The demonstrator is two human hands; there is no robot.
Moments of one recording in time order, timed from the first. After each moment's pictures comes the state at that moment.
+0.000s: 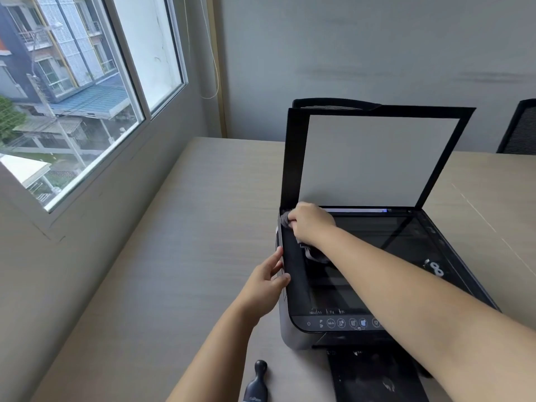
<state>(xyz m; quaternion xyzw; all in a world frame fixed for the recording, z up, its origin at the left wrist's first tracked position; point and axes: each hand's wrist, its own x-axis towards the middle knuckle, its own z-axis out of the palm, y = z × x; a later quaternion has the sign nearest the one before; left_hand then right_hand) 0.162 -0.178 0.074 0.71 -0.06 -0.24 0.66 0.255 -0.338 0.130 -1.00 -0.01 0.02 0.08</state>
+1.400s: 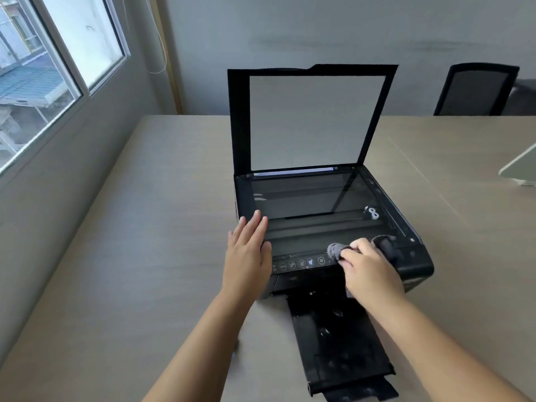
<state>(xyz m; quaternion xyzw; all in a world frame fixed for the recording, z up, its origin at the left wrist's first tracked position) 0.092 -0.219 0.081 0.89 -0.21 0.07 0.39 -0.006 -0.428 0.102 -0.97 0.15 -0.13 0.11</state>
